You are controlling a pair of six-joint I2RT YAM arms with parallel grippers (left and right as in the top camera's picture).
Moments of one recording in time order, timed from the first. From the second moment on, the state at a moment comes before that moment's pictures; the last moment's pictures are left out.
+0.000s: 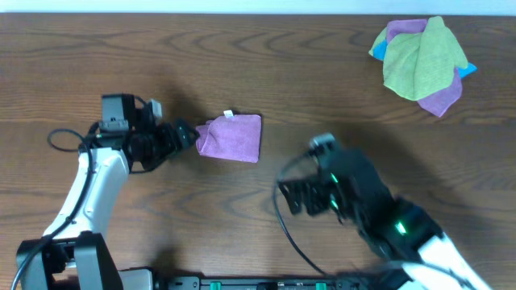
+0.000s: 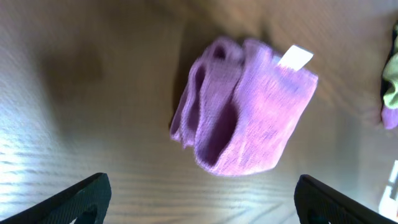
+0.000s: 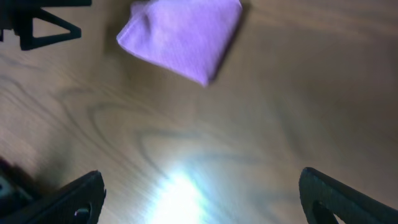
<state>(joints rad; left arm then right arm) 0.08 1.48 0.87 -0.58 0.55 -0.41 0.65 0.88 0.71 -0.63 -0.10 0.43</state>
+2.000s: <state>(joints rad) -0.12 1.82 0.77 0.03 0.67 -0.70 0.65 0.34 0.46 -0.78 0.09 0.68</state>
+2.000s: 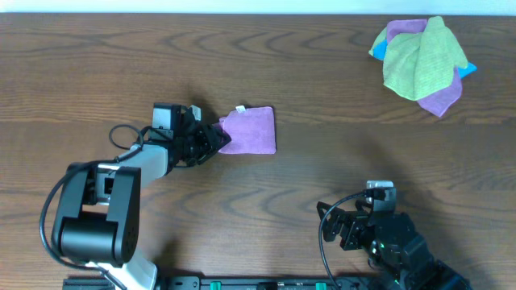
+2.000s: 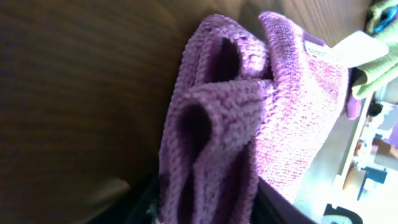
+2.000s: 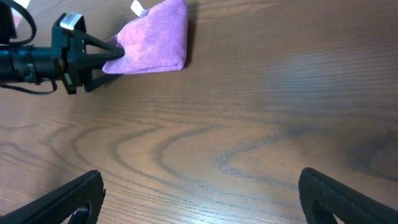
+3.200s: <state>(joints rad) 0.00 1.81 1.17 -0.17 0.75 -0.70 0.65 0.34 0.46 -0.78 0.10 0.68</state>
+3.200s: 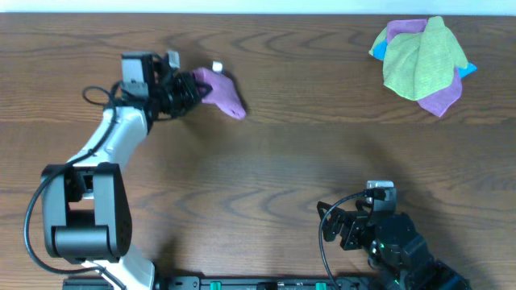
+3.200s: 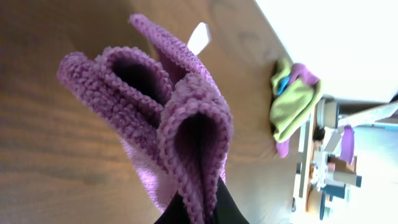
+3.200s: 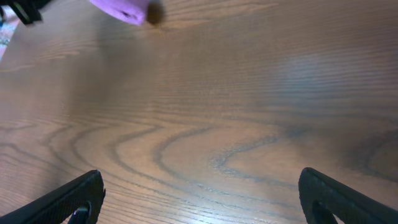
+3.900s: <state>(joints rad) 0.05 2.06 1.62 -0.21 0.63 -0.70 0.65 0.34 0.46 -0.78 0.10 0.68</state>
